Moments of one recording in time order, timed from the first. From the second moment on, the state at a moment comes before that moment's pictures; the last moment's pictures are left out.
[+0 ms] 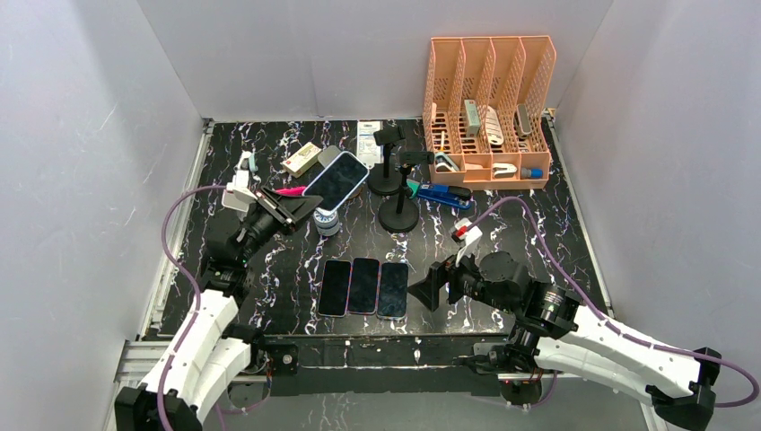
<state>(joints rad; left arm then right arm) -0.18 0.79 0.49 0.32 0.49 -1.29 1.10 0.55 0.55 -0.39 0.08 0.48</state>
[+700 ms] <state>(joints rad) -0.31 0.47 0.36 0.10 0.62 -1.20 1.10 0.44 0.54 -0.37 0.12 0.59</state>
